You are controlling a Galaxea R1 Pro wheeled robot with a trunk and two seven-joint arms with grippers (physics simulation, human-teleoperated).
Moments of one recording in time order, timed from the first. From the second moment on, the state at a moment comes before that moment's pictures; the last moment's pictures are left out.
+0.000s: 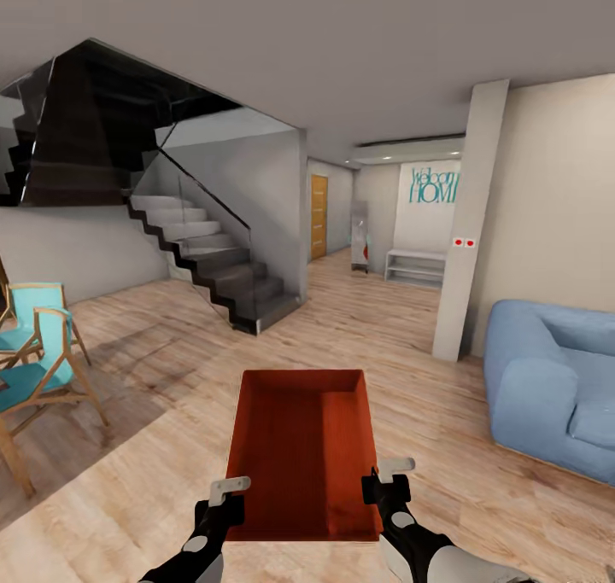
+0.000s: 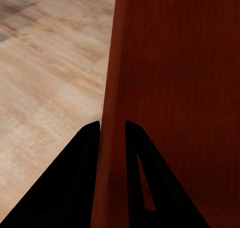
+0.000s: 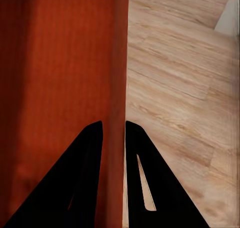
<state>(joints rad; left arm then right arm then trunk) -0.53 -0.08 -0.29 -0.18 0.33 -0.31 0.16 -0.64 0.13 0.29 -0.06 -0.15 -0.35 -0.24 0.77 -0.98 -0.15</state>
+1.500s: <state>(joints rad) -0.53 -0.08 -0.29 -0.18 0.33 -0.31 0.16 -0.64 0.13 0.29 -0.06 -0.14 -0.34 -0.24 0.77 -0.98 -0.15</state>
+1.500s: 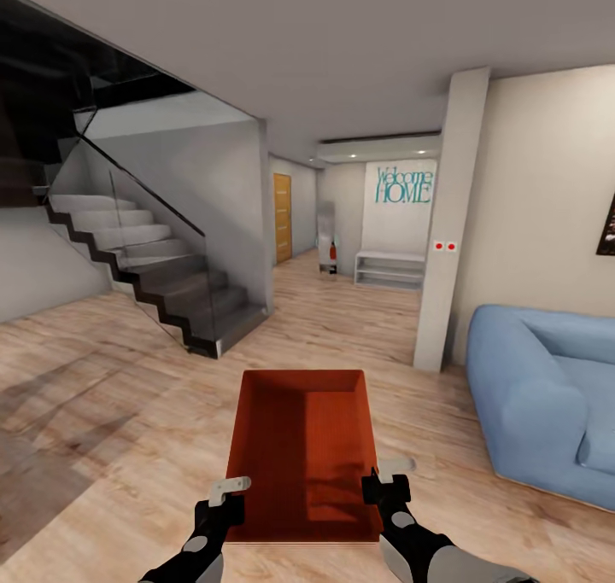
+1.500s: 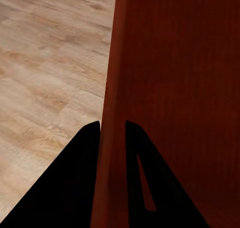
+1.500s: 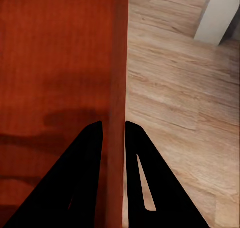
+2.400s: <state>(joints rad) -0.53 -0.09 -0.29 -0.18 0.33 -0.31 0.16 -0.64 0.13 0.29 -0.06 -0.15 -0.34 -0.24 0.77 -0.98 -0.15</state>
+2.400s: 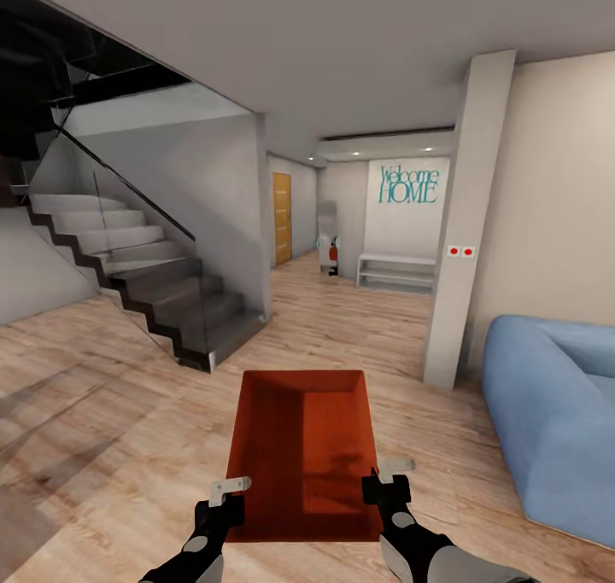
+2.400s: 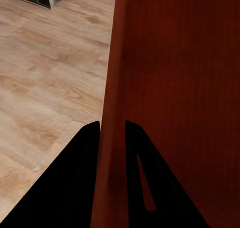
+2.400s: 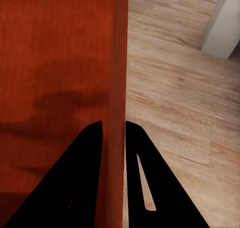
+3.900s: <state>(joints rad) -0.53 -0.08 -0.29 -0.18 0.33 -0.31 0.16 -0.64 0.13 0.29 -0.06 -0.14 -0.34 -0.24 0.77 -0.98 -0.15</state>
